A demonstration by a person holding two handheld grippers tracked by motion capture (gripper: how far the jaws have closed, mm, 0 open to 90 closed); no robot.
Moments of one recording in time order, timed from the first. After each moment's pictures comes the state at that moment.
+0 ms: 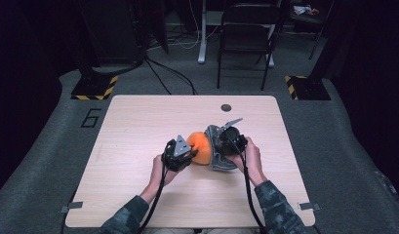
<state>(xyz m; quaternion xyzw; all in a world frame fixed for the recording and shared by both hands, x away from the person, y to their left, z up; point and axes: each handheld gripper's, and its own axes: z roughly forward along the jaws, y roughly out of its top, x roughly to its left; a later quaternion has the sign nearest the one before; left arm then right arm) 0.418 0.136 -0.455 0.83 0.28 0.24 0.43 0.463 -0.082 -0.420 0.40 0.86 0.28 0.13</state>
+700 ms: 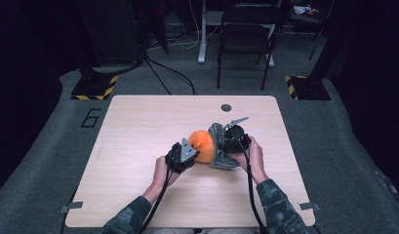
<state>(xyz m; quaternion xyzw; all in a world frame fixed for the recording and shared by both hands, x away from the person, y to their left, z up) 0.420 0.127 -0.472 0.83 0.27 0.29 0.40 0.474 -0.096 -0.427 0.41 0.85 0.30 0.12</state>
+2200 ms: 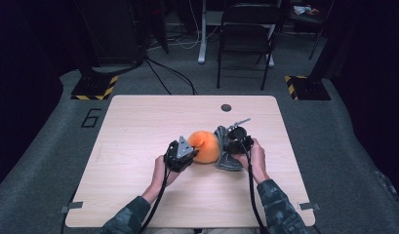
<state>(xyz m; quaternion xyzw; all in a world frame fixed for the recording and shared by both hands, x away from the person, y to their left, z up) 0.419 0.130 -0.462 0.83 0.28 0.25 0.42 0.485 -0.107 -0.449 0.45 0.84 0.27 0.11</state>
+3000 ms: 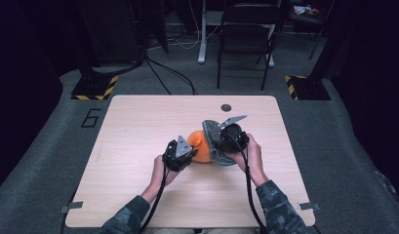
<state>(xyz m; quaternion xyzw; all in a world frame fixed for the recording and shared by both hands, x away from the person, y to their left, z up) 0.421 0.134 -0.462 0.82 0.29 0.25 0.42 0.452 -0.078 -0.395 0.37 0.85 0.33 0.15</state>
